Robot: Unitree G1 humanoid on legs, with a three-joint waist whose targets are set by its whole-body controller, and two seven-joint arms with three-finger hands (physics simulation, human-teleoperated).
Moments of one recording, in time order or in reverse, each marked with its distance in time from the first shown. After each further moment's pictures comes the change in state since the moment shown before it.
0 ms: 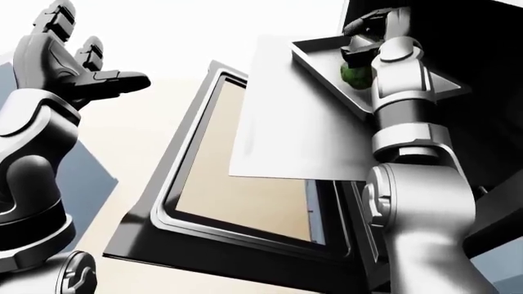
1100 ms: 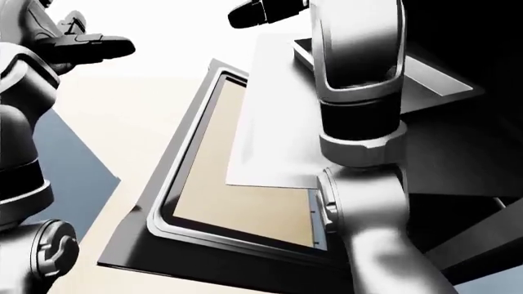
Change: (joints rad) left arm -0.225 0.112 -0.027 0.296 0.038 -0.006 -0.055; right arm -0.049 0.243 0.102 -0.876 0.116 0.721 0.164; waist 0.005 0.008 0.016
